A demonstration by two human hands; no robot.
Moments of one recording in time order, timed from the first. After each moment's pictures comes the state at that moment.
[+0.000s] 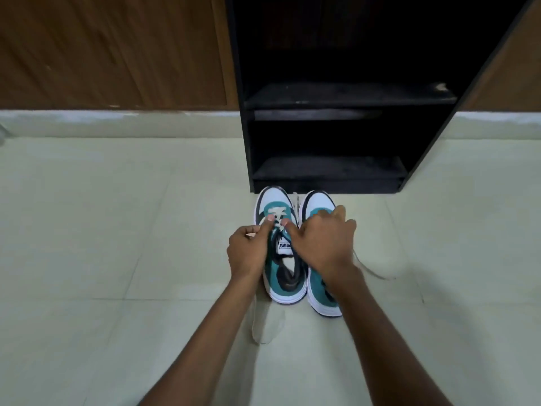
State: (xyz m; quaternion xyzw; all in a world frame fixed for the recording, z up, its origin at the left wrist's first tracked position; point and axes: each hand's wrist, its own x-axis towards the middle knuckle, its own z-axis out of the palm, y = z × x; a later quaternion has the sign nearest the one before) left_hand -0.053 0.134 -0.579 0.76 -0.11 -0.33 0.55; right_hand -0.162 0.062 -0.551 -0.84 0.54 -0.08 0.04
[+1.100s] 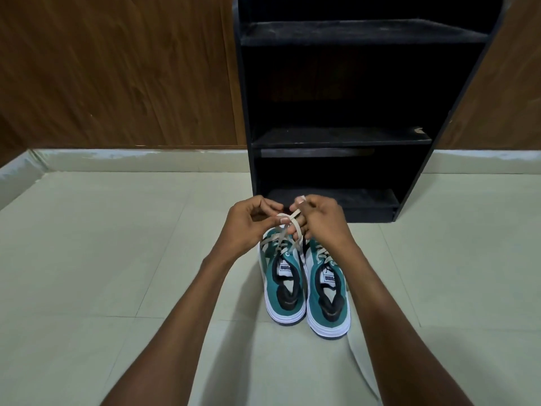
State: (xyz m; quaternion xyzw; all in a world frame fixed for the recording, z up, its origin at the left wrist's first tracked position) left_hand -0.004 0.111 -0.508 0.61 -0.50 -0.24 0.56; right_hand -0.162 0.032 -0.483 -0.68 0.41 -0.30 0.52
